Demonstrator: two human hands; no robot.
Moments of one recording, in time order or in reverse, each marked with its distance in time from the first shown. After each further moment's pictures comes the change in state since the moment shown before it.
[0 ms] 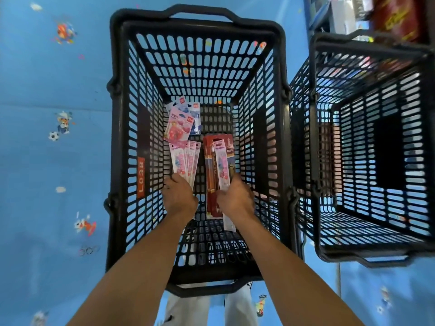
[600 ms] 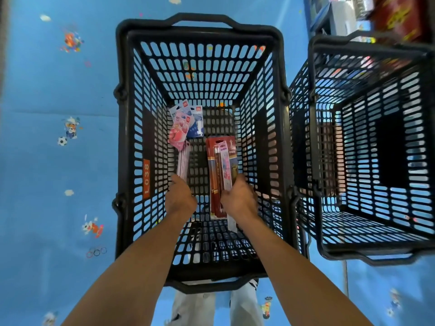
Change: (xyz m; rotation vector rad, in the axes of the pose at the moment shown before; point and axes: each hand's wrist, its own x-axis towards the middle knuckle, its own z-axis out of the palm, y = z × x) left_hand -0.002 -0.012 -0.011 -0.289 -0.019 0.018; right_hand 0.000 0.003 -0.001 0.076 -0.035 -0.002
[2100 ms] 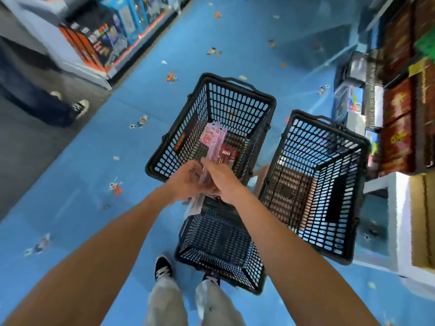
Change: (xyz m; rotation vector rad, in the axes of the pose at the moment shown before) left_hand -0.285 0.038 -0.085 -0.750 0.007 0.288; right_hand -0.182 0.011 -0.140 0.392 -0.566 -0.326
